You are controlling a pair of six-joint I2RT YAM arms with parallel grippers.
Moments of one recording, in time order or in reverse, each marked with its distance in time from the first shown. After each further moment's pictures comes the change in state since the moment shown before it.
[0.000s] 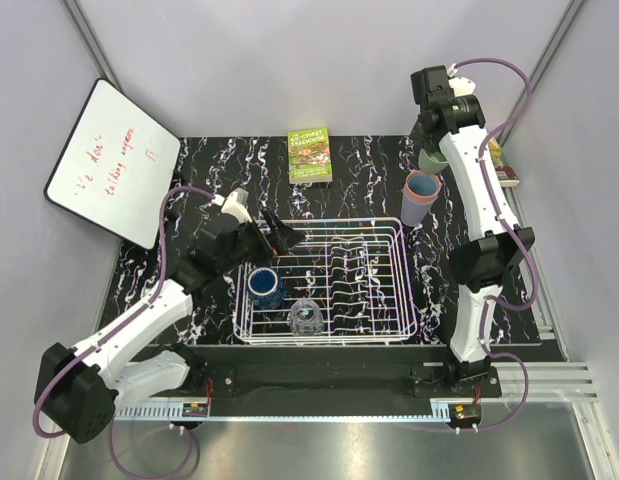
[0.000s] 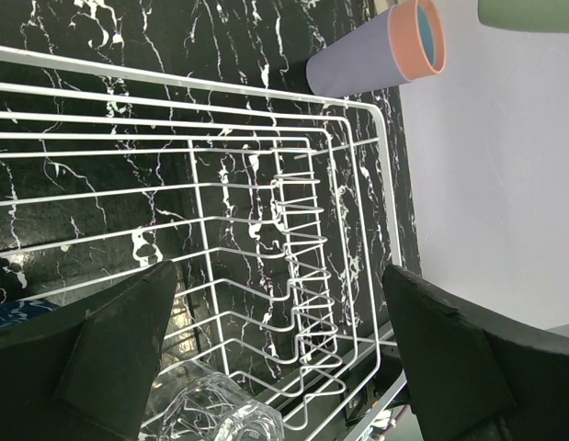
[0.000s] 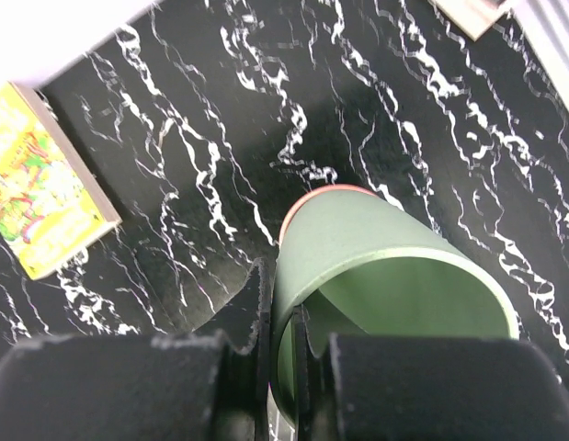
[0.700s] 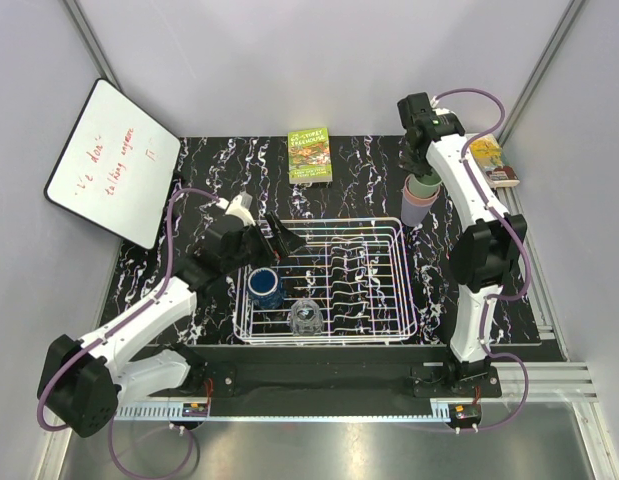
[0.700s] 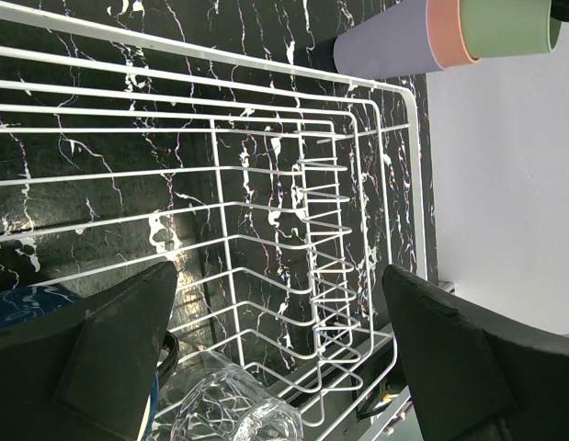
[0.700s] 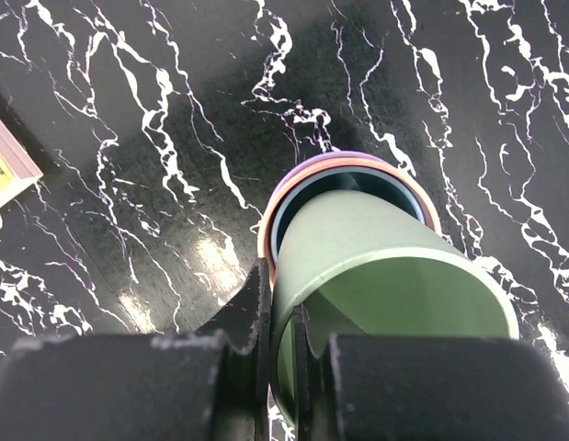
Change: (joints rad) left arm 0.000 0.042 -0.018 -0.005 0.011 -0.001; right arm 0.000 0.001 -0.296 0.100 -0.072 0.011
